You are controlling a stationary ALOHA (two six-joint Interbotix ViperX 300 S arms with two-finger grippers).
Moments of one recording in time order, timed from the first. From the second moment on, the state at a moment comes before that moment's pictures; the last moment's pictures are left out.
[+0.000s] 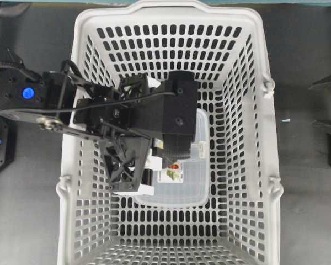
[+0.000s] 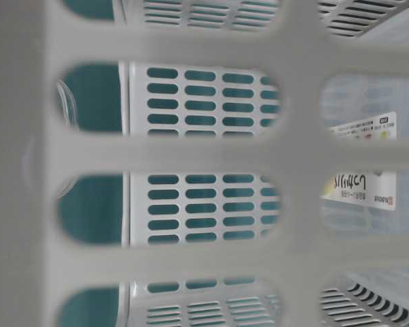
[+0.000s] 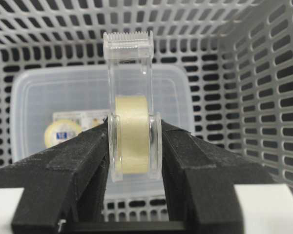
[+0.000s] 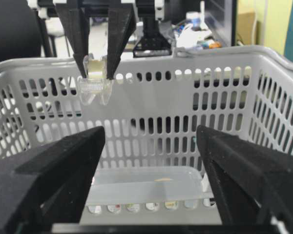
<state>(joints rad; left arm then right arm) -0.14 -0.04 -0.08 0.04 1.00 -0.10 0.00 -1.18 1.19 0.01 -0.02 0.03</state>
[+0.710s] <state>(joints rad) -0.14 -0.04 -0.07 0.04 1.00 -0.10 0.00 -1.18 1.20 0.01 -0.02 0.03</state>
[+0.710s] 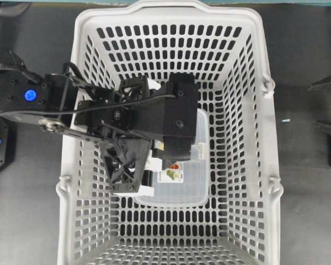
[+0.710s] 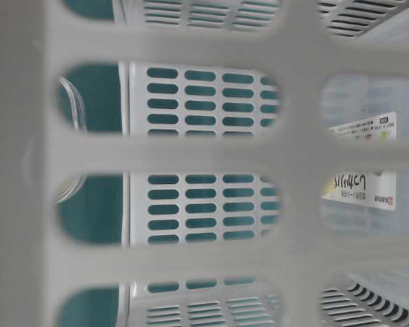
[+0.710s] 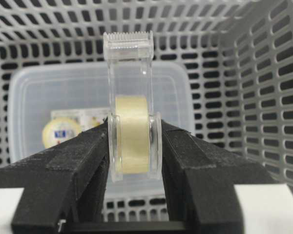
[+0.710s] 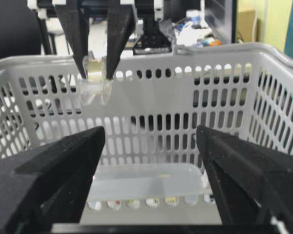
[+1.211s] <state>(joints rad) -0.14 -0.04 -0.06 0.04 0.99 -0.10 0.00 -1.18 1.20 0.01 -0.02 0.03</state>
